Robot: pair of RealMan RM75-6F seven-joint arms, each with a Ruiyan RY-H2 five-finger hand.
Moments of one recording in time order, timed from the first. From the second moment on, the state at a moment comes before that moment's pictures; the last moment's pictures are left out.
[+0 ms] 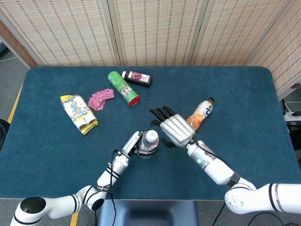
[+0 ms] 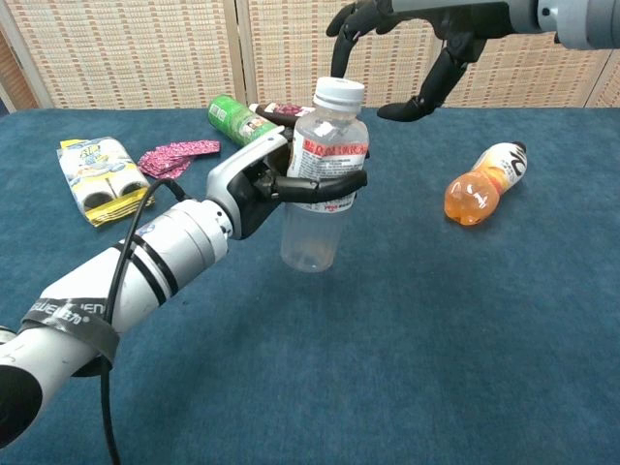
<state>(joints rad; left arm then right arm) -0.83 -1.97 -0.24 -1.09 1.47 1.08 -1.01 0.98 -1.10 0.18 -2.04 -0.90 0.95 -0.47</state>
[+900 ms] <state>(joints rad) -0.84 -1.99 -0.23 -1.05 1.48 1.08 -1.05 0.98 -1.07 0.17 -2.07 -0.96 0.89 -0.43</state>
